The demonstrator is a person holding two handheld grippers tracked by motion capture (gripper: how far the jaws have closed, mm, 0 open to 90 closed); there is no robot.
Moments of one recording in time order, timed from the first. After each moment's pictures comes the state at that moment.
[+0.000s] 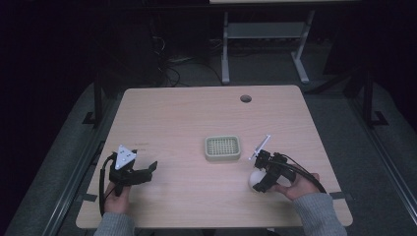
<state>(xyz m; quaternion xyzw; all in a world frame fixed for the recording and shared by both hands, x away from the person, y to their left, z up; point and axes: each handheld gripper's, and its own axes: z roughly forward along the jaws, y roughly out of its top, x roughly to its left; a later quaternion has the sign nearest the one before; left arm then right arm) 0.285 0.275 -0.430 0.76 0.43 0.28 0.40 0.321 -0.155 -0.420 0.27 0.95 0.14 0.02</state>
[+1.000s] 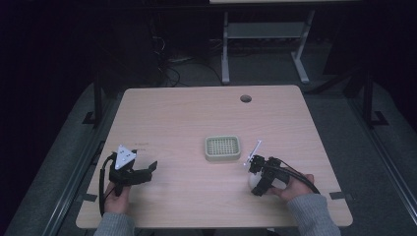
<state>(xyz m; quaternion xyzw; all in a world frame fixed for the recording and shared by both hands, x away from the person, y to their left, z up) 0.285 0.275 -0.430 0.76 0.43 0.28 0.40 0.323 -0.143 -0.443 0.27 0.96 0.09 0.00</state>
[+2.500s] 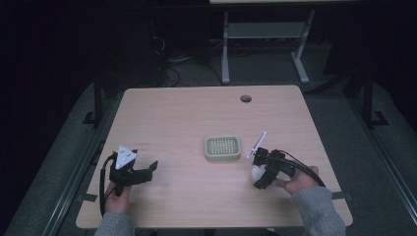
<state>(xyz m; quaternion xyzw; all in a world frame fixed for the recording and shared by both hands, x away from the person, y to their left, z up) 0.286 0.274 -0.430 0.76 0.43 0.28 0.40 0.332 -0.152 -0.416 0.25 0.96 0.11 0.00</state>
